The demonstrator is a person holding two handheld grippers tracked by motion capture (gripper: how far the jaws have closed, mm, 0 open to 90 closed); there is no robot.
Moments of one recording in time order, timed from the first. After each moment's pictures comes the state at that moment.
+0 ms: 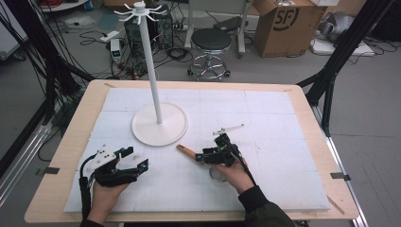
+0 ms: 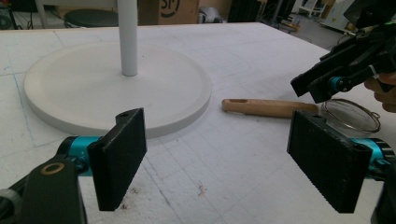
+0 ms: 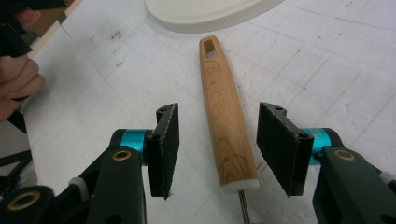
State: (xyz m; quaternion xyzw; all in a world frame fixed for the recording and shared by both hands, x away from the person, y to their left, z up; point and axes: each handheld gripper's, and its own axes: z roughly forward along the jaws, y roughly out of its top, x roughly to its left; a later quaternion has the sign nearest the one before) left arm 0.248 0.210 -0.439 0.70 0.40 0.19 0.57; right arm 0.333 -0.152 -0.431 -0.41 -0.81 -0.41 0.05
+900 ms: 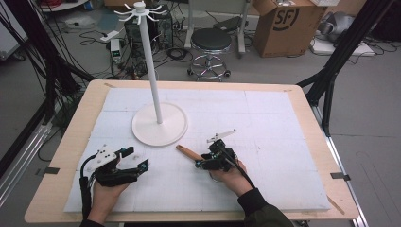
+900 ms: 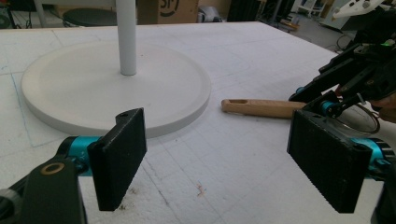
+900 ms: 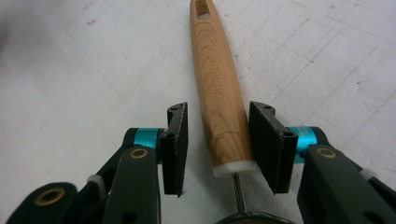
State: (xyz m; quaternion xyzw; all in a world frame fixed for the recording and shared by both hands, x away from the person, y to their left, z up) left arm 0.249 0.209 -0.439 0.70 0.39 0.19 0.57; right arm 0.323 -0.140 -0.444 -0.38 -0.85 -0.36 0.00
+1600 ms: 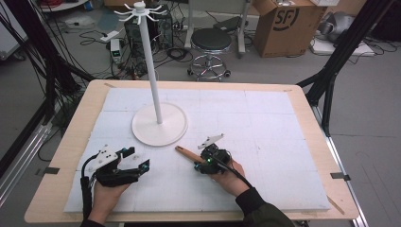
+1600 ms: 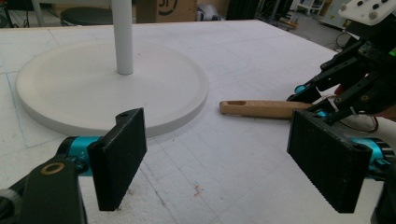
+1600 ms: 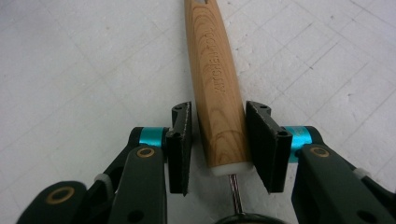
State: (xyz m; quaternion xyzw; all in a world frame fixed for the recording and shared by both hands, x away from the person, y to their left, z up) left arm 0.248 0.206 -0.439 0.70 0.39 0.19 0.56; right arm 0.312 -0.121 -0.441 -0.34 -0.89 -0.30 -0.08
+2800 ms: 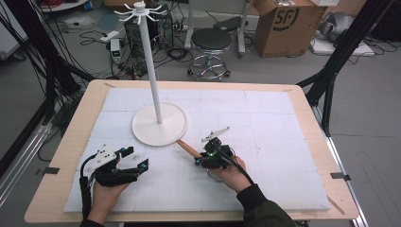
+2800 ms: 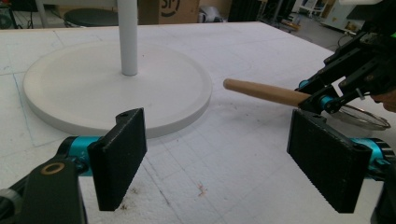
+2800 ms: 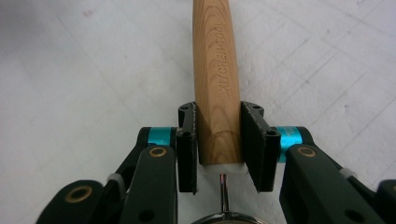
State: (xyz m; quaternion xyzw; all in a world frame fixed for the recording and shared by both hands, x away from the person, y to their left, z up) left arm 0.249 0.209 -0.439 0.70 0.40 0.19 0.57; right arm 0.324 -0.130 -0.429 -0.35 -0.87 -0.34 -0.03
